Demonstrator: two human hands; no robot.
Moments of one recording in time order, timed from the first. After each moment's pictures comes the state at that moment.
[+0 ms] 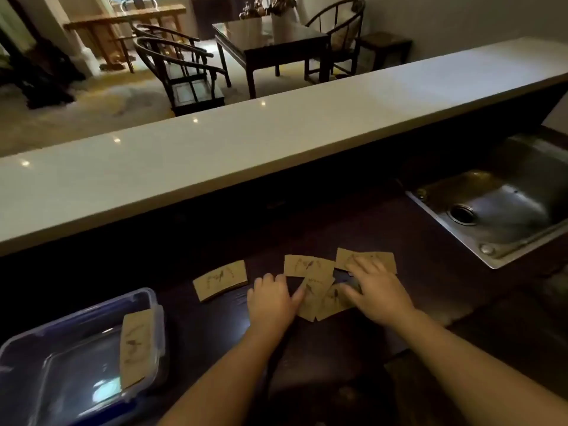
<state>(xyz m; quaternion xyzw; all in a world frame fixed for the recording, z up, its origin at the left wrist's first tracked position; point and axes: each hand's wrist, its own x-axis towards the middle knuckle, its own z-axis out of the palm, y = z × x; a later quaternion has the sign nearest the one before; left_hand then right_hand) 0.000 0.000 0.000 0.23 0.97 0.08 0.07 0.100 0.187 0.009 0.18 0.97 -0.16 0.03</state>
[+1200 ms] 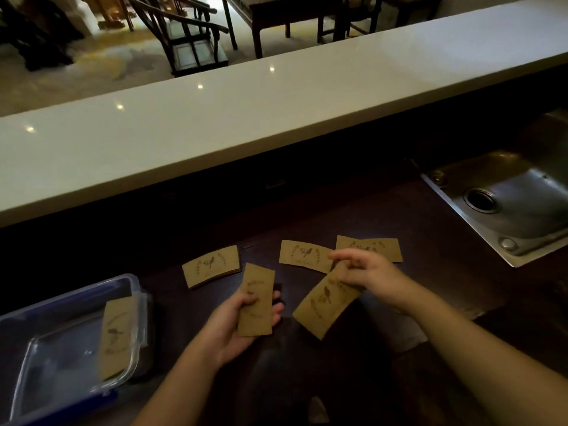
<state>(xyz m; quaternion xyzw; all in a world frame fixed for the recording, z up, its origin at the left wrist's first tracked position) -0.001 -0.060 -0.004 -0.20 0.43 0.74 0.48 0.078 0.202 0.022 0.18 0.71 -0.68 0.10</state>
